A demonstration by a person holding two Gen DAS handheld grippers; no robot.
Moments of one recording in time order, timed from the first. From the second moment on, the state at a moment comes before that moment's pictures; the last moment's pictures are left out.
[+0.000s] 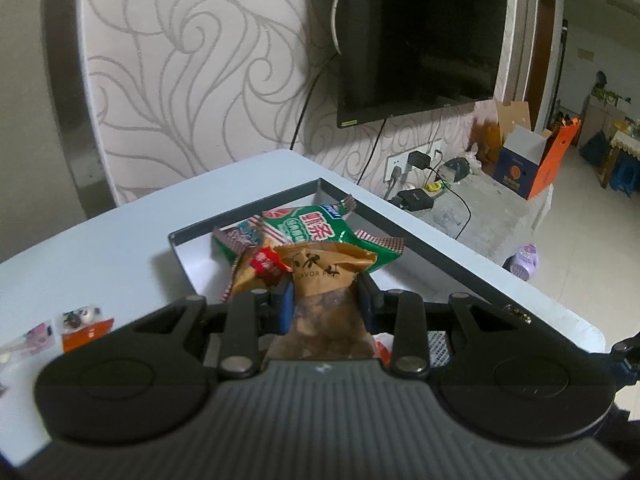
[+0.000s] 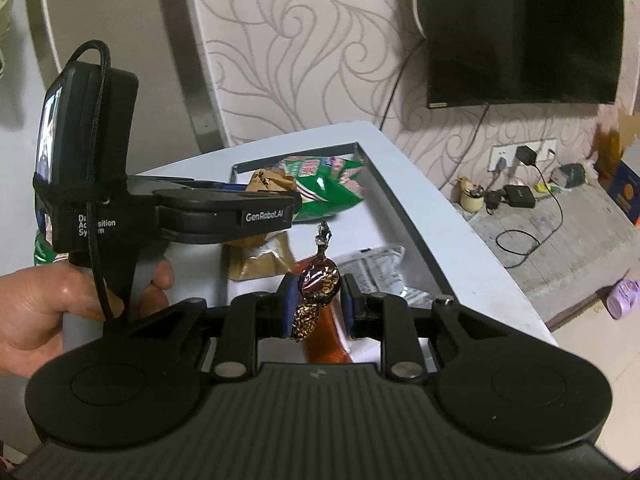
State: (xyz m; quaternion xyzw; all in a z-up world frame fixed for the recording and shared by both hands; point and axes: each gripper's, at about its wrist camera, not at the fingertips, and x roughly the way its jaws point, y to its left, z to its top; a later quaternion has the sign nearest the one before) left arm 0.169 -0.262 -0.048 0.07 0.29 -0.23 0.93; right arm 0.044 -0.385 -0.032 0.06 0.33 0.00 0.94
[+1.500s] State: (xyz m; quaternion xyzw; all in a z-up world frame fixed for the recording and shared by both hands) left arm 0.157 -0.253 -0.059 0.09 0.27 -0.27 0.92; right arm 0.084 -0.402 -0.061 0.03 0.34 -0.06 0.94
